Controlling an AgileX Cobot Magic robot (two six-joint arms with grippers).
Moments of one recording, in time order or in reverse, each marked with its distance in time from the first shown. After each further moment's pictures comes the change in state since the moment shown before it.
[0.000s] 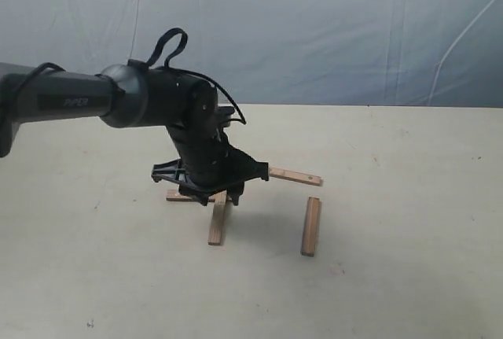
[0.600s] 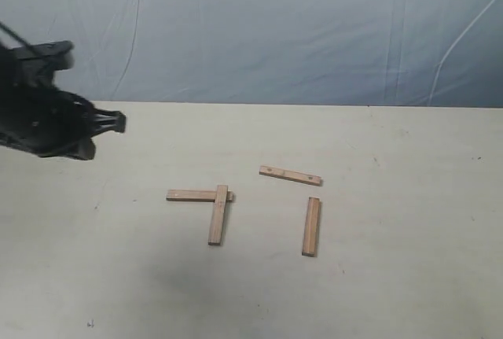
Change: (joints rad) left arm 0.391 -0.596 0.526 -0.160 -0.203 0.386; right arm 0.000 0.000 0.000 0.000 0.000 0.000
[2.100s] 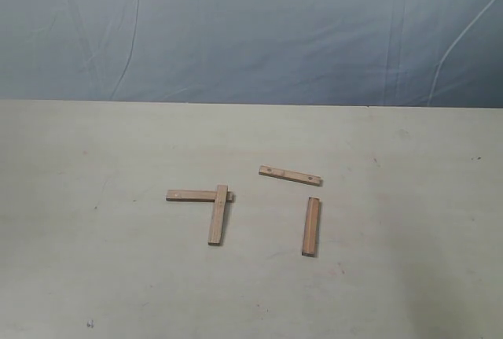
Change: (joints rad) left arm -0.002 -1.553 1.051 0.092 -0.489 0.030; right arm 0.000 0.849 -0.416 -0.095 -1.111 0.402
